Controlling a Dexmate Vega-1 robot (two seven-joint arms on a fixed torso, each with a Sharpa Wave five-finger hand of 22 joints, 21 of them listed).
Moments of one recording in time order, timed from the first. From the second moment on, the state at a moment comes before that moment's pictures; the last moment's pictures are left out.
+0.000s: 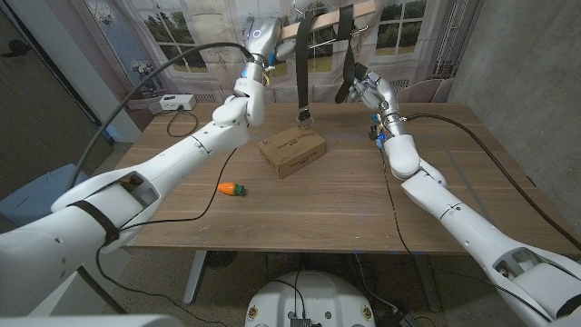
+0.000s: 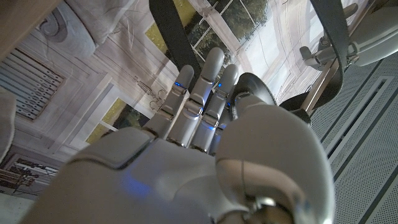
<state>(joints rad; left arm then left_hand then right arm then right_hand) 0.28 0.51 0.85 -1.49 0.67 0.36 0.67 0.53 0.09 0.79 0.15 0.45 0.66 0.02 0.94 0.59 0.93 -0.16 1.57 1.24 1.38 -0.20 1.15 1.16 0.79 -0.09 1.56 0.43 -0.76 -0.49 -0.48 -1.45 -0.01 0.34 -0.39 1.03 0.17 0.33 0.02 0.32 0.55 -0.10 0.83 0.34 0.81 -0.16 0.74 0.70 1.01 -0.16 0.37 1.20 0.37 -0.04 1.00 0.19</state>
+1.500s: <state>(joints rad) 0.25 0.49 0.93 -1.56 0.65 0.57 0.57 0.55 0.12 0.78 0.15 0.43 0.66 0.02 0.95 0.57 0.93 -0.16 1.57 1.24 1.39 -0.20 1.16 1.17 0.79 -0.09 1.56 0.43 -0.86 0.30 0.13 -1.24 -1.12 0.45 -1.10 1.04 0.16 0.32 0.01 0.33 0.62 -0.03 0.83 0.54 0.88 -0.12 0.72 0.63 1.04 -0.17 0.39 1.19 0.37 0.00 1.01 0.18</state>
